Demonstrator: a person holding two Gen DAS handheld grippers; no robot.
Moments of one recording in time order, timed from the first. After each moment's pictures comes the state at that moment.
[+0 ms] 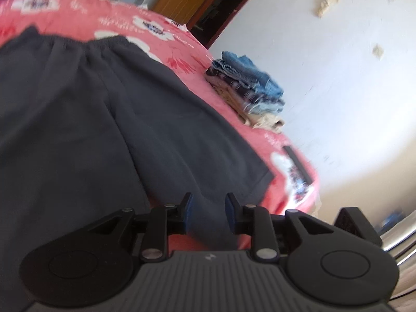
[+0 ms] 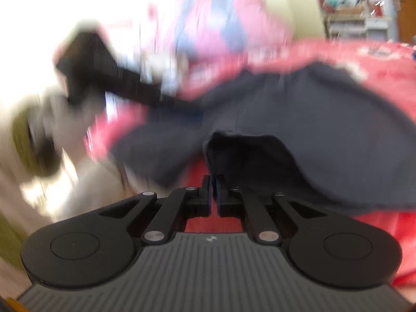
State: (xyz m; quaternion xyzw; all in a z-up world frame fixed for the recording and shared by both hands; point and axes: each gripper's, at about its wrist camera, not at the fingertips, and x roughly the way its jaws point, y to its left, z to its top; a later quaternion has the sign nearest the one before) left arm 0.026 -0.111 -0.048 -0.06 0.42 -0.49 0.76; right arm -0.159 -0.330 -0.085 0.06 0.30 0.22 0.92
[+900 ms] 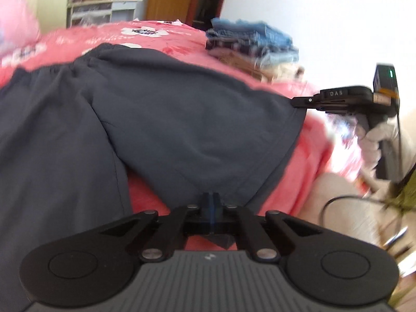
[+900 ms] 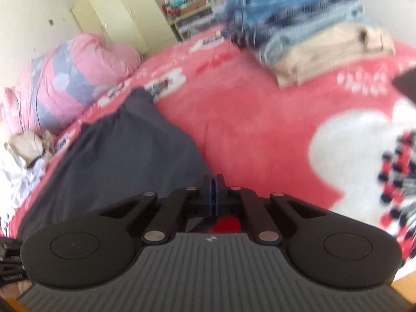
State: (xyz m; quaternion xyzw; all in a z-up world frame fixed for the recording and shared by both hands) left arm -0.040 -0.155 -0.085 0.06 0.38 -0.46 0.80; right arm -0.149 -0.532 -0.085 0.25 0.26 -0.07 0.93
